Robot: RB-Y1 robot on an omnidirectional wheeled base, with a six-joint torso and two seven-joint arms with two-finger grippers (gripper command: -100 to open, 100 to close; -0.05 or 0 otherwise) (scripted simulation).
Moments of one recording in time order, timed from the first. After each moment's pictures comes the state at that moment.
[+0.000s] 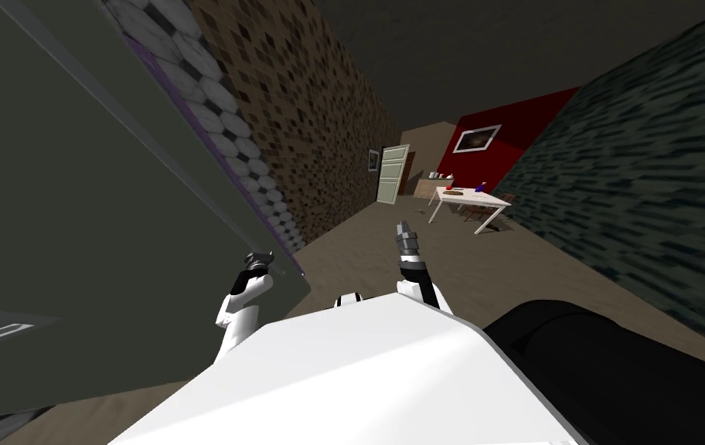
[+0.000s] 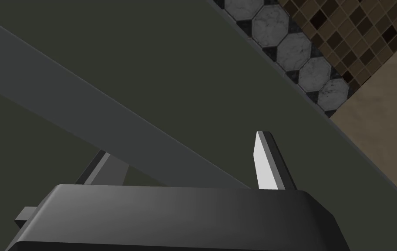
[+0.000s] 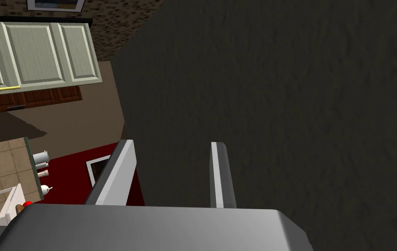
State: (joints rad) left arm -0.11 0.19 0.50 -1.45 0.18 0.10 0.68; right arm 0.53 0.03 -0.03 -2.26 0.02 -0.44 0.07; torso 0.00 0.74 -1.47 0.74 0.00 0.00
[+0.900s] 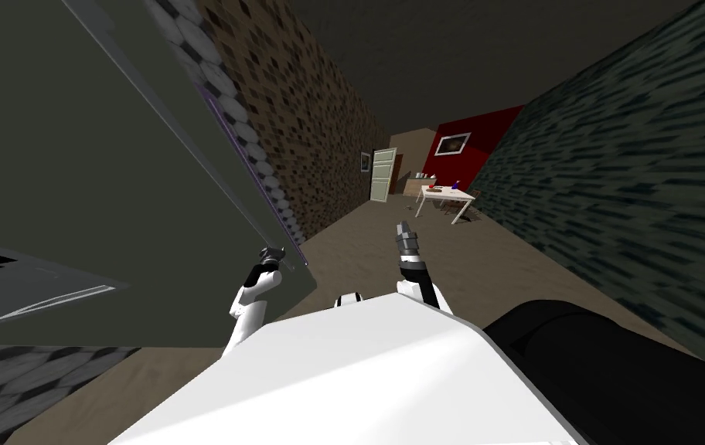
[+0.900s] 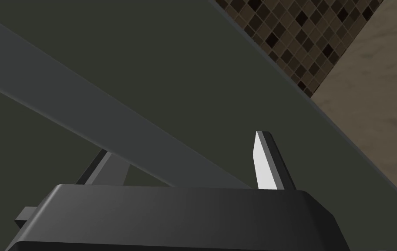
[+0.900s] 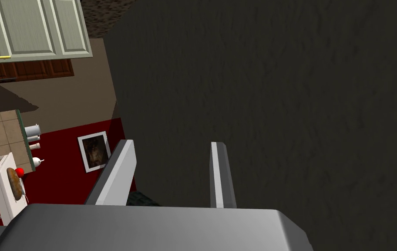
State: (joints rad) left arm -0.12 0.20 0.37 -1.45 0.21 0.11 0.68; right arm 0.53 0.03 -0.03 -2.26 0.02 -0.44 0.07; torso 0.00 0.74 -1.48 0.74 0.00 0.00
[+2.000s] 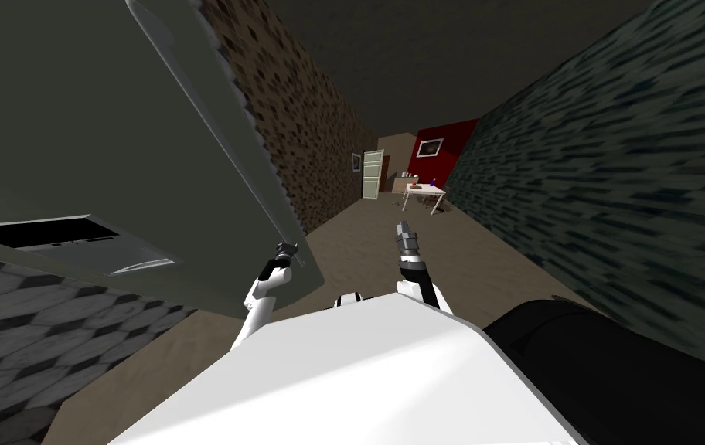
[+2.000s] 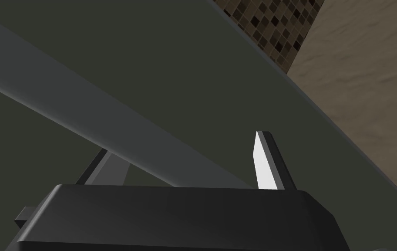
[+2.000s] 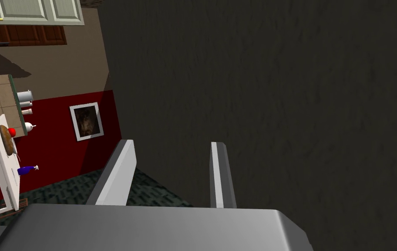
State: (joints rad) left arm -0.12 0.21 0.20 -1.48 0.24 0.11 0.68; right arm 0.53 0.03 -0.03 -2.26 0.02 -0.44 0.07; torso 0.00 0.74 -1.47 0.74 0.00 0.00
